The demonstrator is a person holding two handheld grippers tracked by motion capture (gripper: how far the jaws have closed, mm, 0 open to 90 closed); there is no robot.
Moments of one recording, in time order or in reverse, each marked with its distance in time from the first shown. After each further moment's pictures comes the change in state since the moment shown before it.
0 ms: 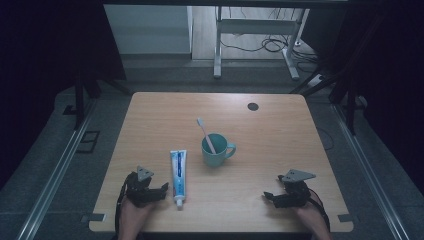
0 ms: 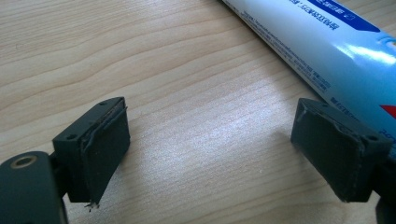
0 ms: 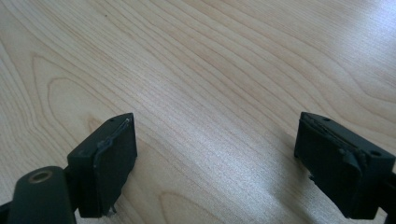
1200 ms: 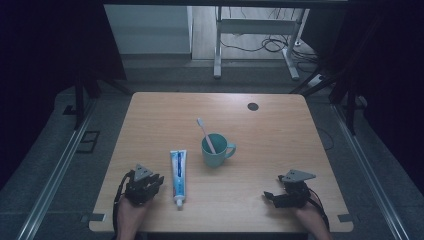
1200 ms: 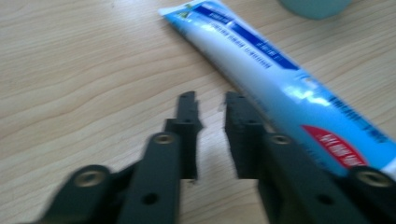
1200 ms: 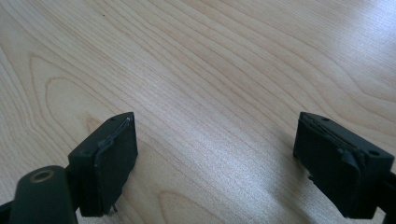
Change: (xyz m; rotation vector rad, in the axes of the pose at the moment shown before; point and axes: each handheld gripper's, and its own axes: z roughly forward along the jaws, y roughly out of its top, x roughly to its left) left arm -0.008 0.015 -0.024 -0.066 -0.076 0.023; right arm 0.001 0.000 0.000 0.001 -0.009 -0.001
